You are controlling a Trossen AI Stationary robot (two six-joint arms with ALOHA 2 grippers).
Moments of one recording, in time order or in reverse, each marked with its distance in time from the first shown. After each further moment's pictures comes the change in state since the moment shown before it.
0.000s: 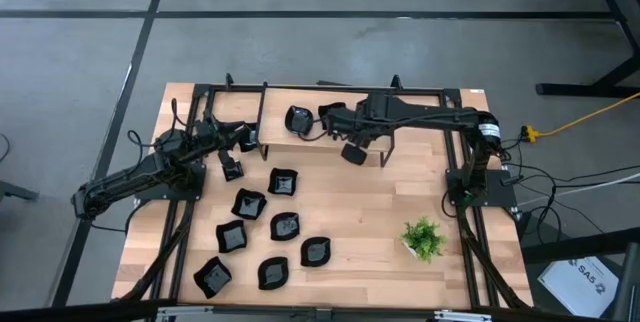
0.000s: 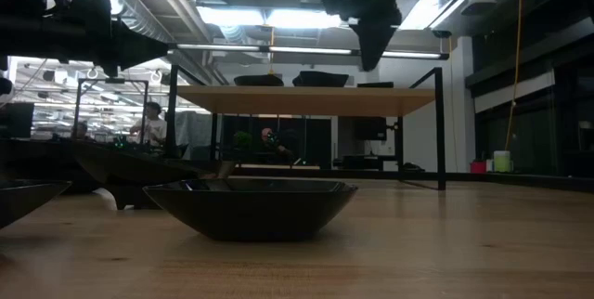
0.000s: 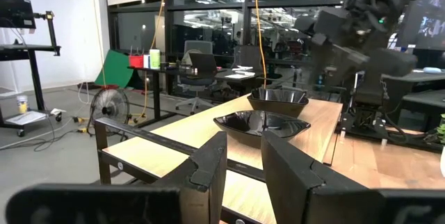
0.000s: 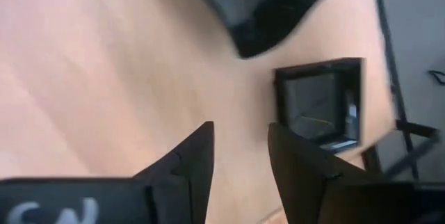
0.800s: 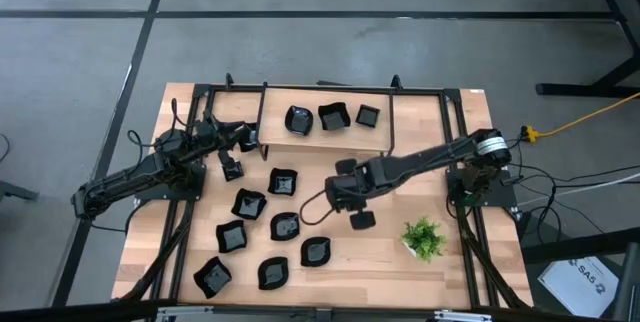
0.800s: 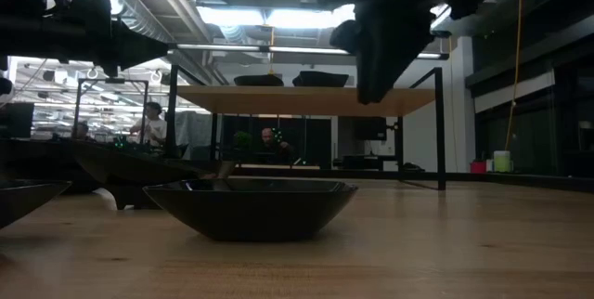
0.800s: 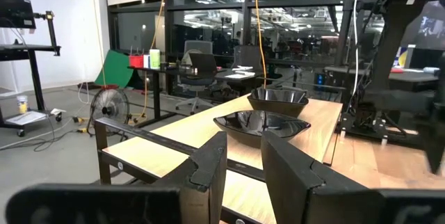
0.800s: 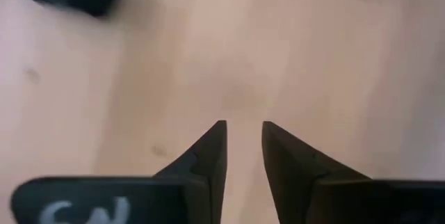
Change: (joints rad) left arm 0.000 0.000 0.000 0.000 0.000 0.000; right arm 0.311 -0.026 -0.368 0.522 -0.322 -0.380
